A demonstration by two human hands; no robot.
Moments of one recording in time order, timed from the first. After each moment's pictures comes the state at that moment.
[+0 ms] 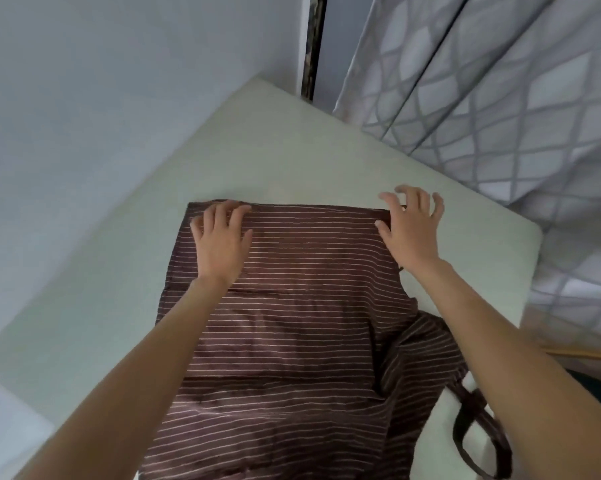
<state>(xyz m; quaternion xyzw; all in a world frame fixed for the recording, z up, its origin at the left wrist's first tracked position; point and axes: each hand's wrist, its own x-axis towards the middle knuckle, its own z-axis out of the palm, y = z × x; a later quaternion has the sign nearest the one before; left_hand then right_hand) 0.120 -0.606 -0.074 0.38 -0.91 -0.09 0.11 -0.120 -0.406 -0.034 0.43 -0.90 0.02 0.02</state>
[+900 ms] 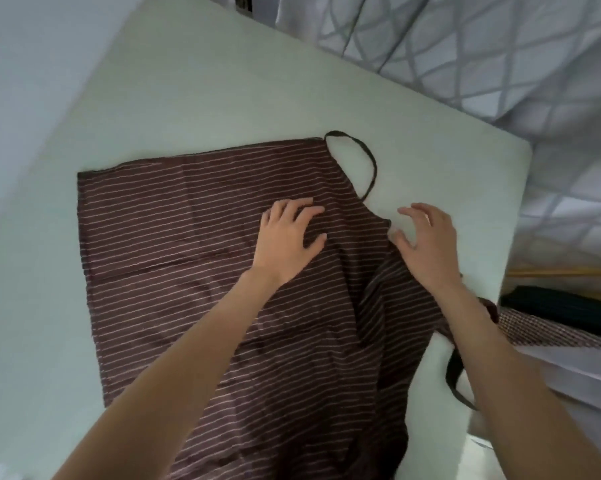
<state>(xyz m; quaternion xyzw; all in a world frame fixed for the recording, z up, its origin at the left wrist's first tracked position) 0.041 -0.501 -0.119 0.16 -0.95 -0.28 0.06 -0.097 -0.296 -0.097 0.27 -0.94 0.17 -0.09</state>
